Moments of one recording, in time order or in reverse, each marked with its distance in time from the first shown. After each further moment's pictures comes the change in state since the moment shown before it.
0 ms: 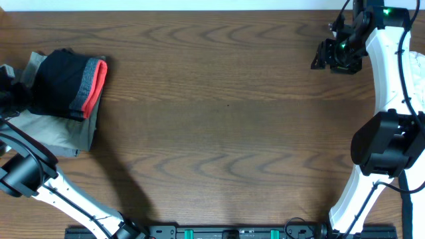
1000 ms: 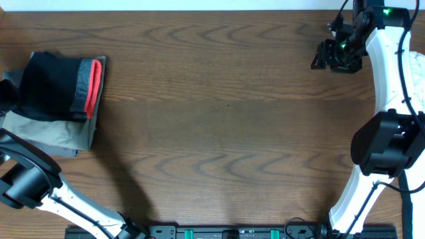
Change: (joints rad) left arm 0.008 -0.156 0.002 -0.127 -0.153 -0.019; right arm 0.000 0.000 0.000 0.005 0.000 -0.039
